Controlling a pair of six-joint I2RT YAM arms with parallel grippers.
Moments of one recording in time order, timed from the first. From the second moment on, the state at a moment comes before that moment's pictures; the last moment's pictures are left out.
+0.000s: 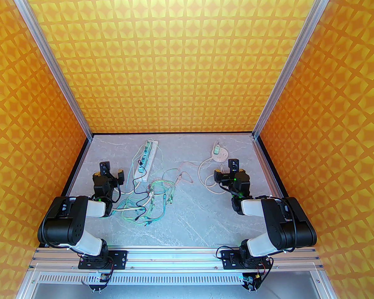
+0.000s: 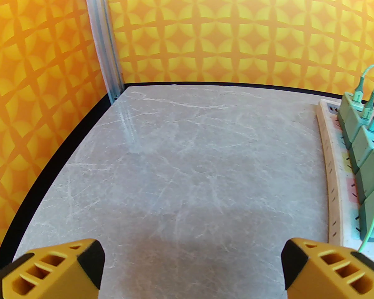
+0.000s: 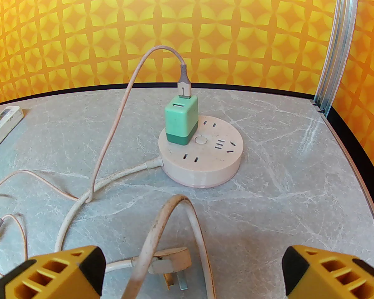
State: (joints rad) left arm 0.01 1.57 0.35 0.95 -0.18 0.02; right arm 0.06 1.53 0.38 0.83 0.05 -0.02
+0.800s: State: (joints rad) left arm 0.01 1.57 0.35 0.95 -0.17 0.02; right arm 0.06 1.53 0.38 0.83 0.05 -0.02
